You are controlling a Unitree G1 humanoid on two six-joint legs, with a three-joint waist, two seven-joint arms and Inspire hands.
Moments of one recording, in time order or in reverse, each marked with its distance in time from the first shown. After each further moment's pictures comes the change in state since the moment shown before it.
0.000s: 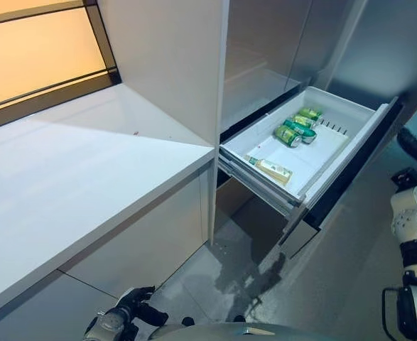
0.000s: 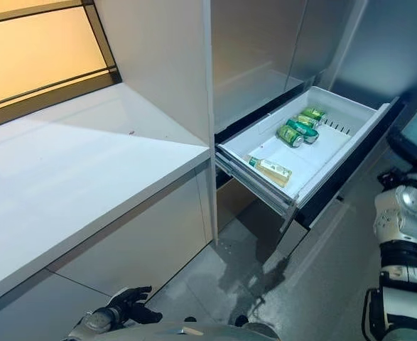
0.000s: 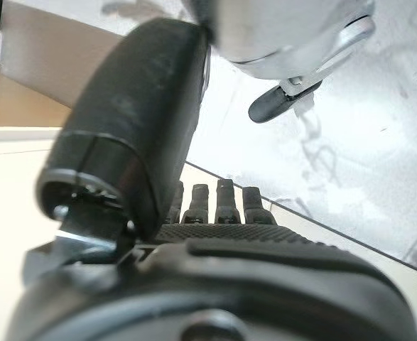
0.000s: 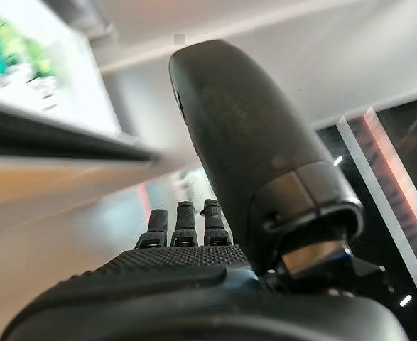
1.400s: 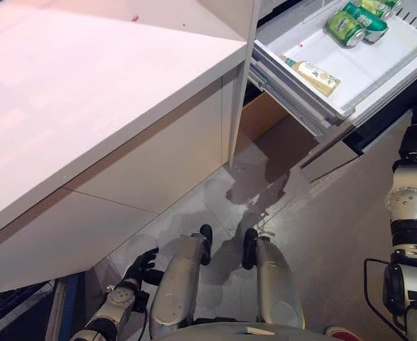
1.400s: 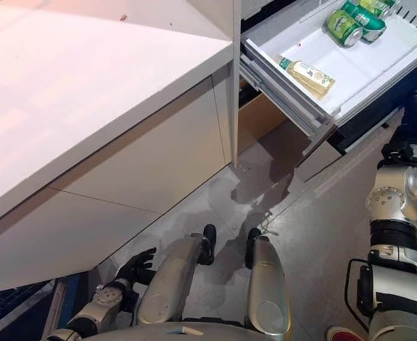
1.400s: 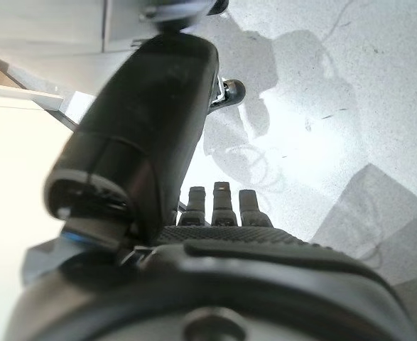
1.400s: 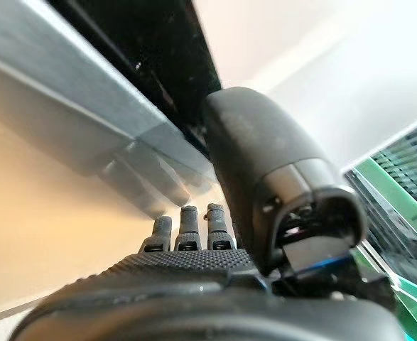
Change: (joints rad) left arm -0.074 -0.034 0.025 -0.040 -0.140 -0.067 0.116; right arm -0.204 0.027 -0.020 -0.018 0.215 -0.089 0.319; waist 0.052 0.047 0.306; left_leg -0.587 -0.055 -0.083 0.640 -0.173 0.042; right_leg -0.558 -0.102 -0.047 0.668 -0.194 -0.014
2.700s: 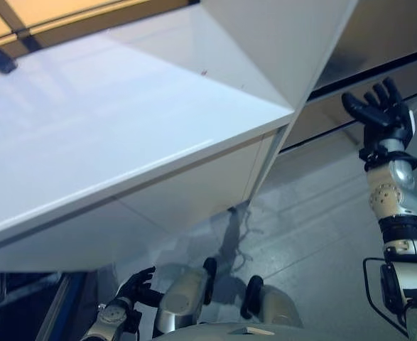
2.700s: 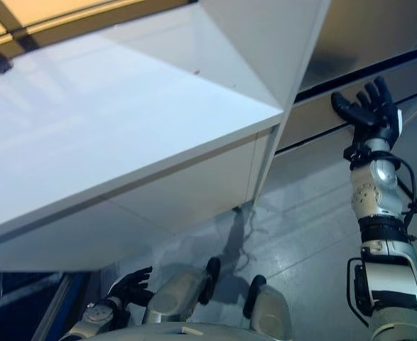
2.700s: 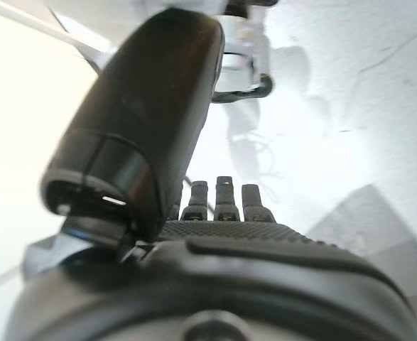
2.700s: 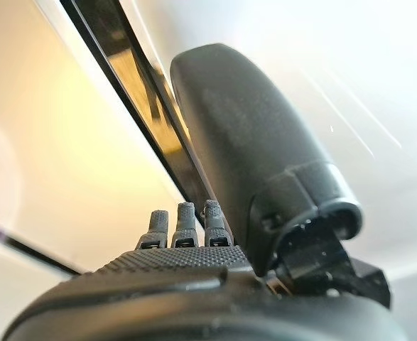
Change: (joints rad) left arm 0.094 0.015 0.046 0.011 0.044 -0.007 -0.046; right arm 0.034 0.009 0.147 0.019 -0.261 0.125 0.068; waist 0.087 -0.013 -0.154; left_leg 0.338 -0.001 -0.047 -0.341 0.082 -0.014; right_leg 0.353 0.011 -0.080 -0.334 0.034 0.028
